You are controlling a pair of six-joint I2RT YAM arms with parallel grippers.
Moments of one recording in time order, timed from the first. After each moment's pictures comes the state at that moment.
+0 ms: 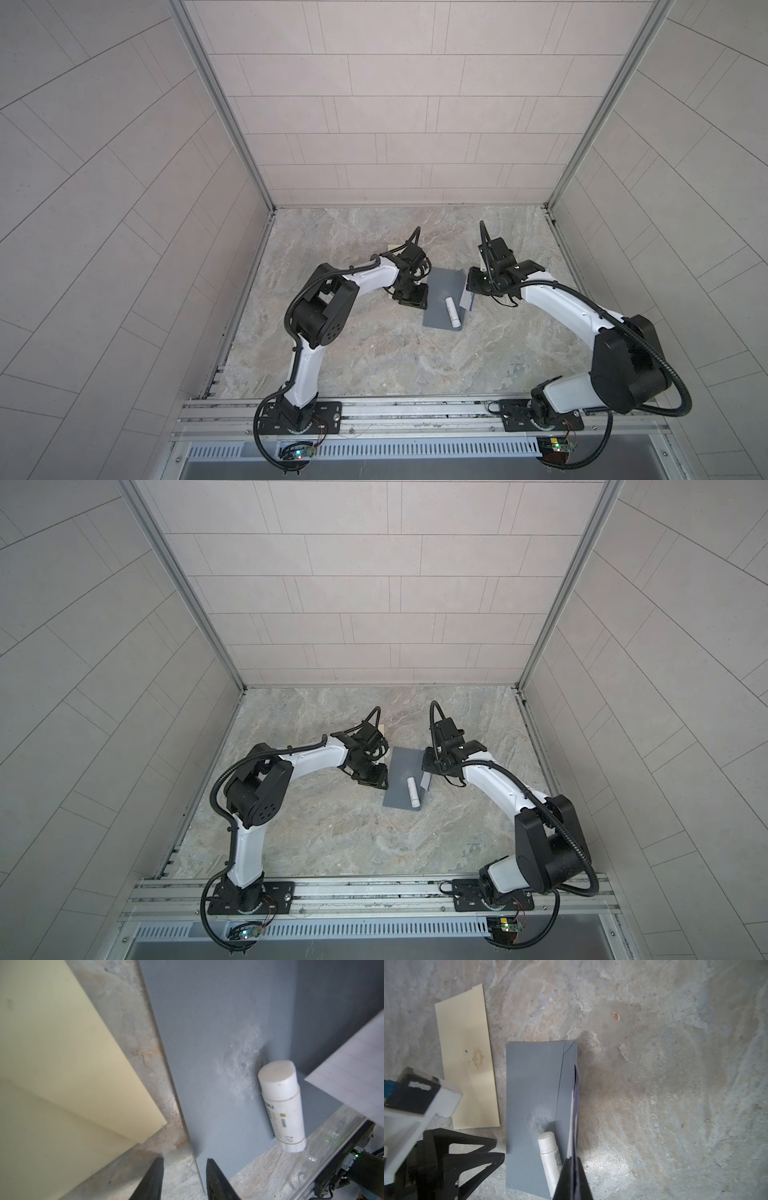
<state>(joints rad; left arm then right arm) -0.67 2.06 1.42 -0.65 0.39 -0.32 0.33 1.42 0.99 -0.59 -0.03 0.56</state>
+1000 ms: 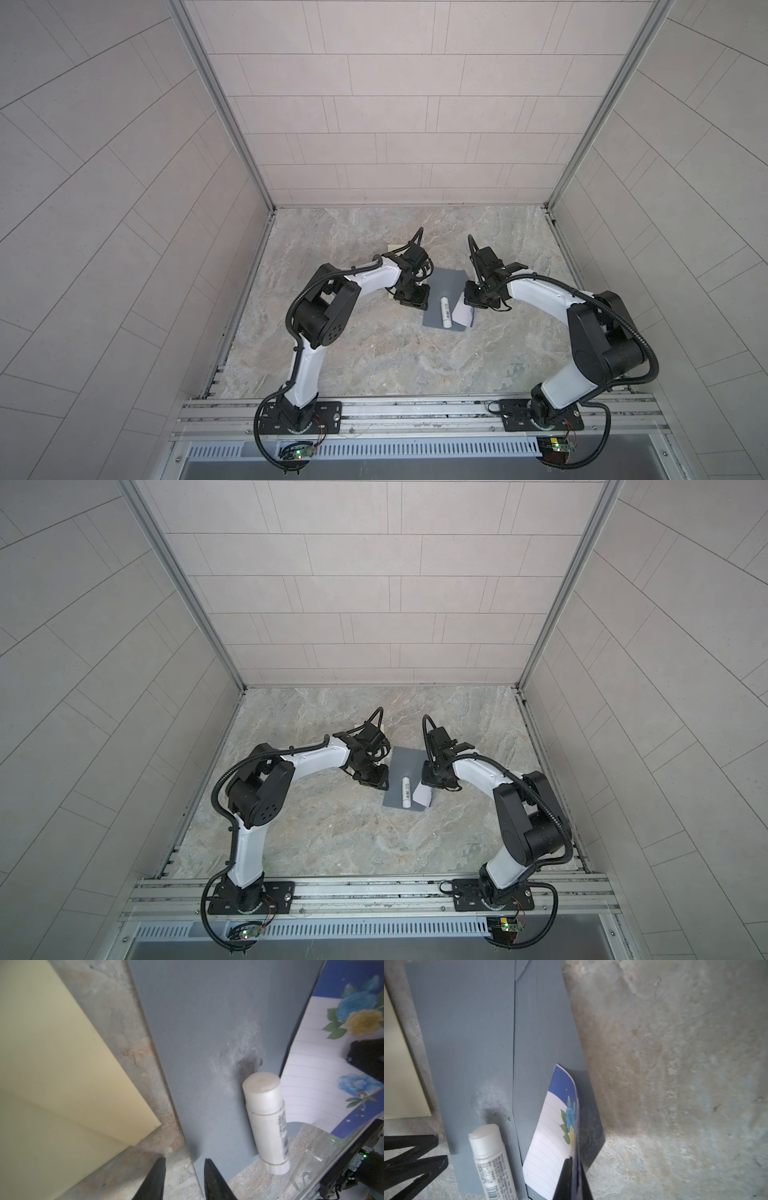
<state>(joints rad) -0.69 2.06 1.43 -0.66 0.37 -0.31 0.33 1.61 0.95 -0.62 -0.07 0.54</state>
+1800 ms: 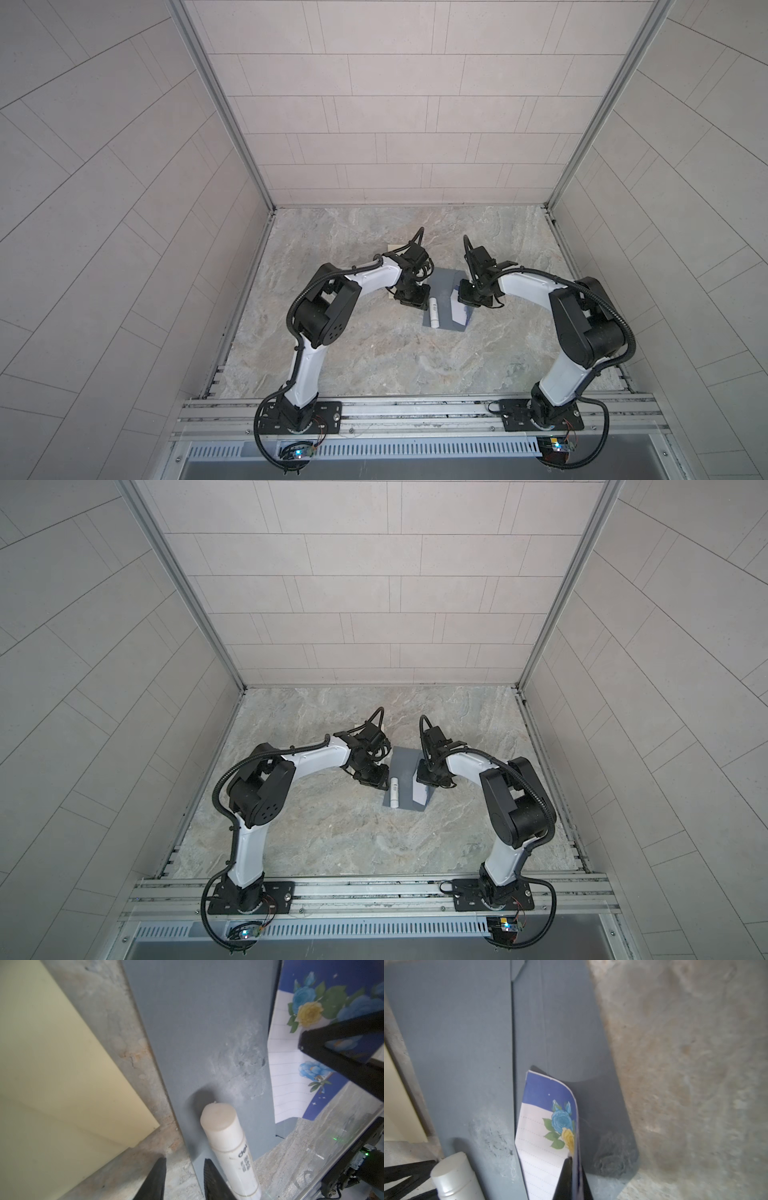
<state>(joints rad) -0.69 2.07 1.44 -0.67 0.37 -0.30 0.32 1.73 1.00 -0.53 -0.14 0.59</state>
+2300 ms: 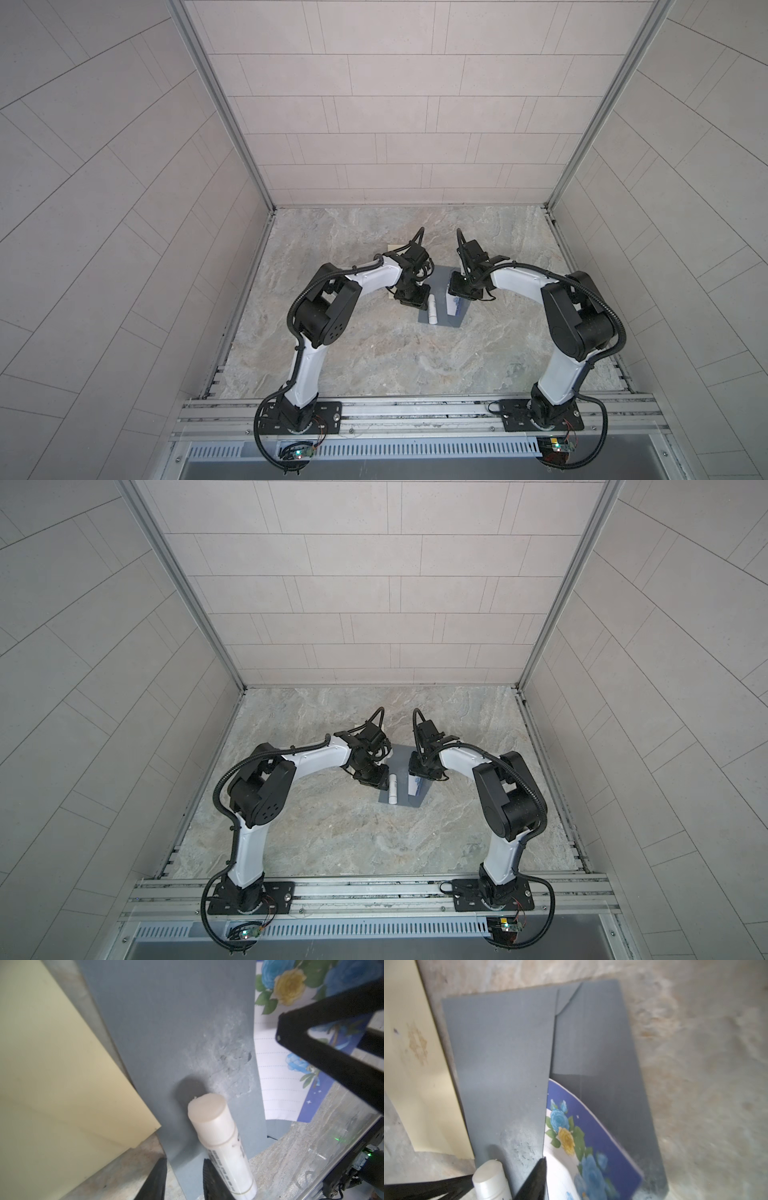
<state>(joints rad) -0.69 2.07 1.45 -0.69 0.36 -0.29 0.35 1.77 1.08 -0.51 -0.11 0.60</state>
